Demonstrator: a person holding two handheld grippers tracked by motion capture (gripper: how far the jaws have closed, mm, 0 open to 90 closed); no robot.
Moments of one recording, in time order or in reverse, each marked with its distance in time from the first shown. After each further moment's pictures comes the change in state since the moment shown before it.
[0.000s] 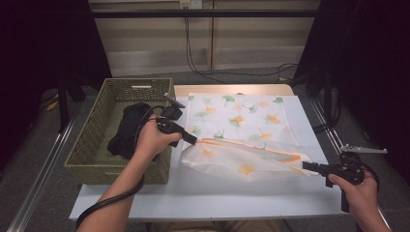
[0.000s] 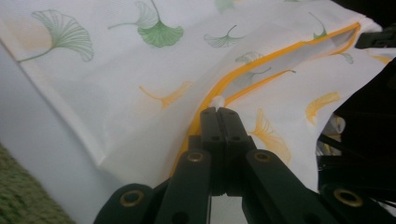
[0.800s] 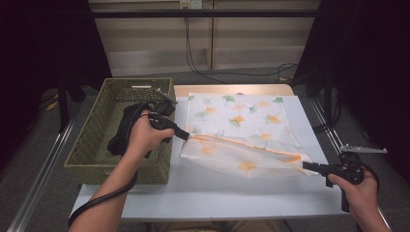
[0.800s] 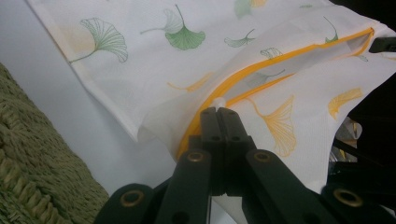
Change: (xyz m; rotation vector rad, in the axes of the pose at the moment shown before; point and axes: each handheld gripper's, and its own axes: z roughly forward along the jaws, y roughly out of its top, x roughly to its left) left arm 0.008 0.000 -0.021 -0.006 0.031 -0.010; right arm -0.001 0.000 0.000 0.005 -0.010 -0.005
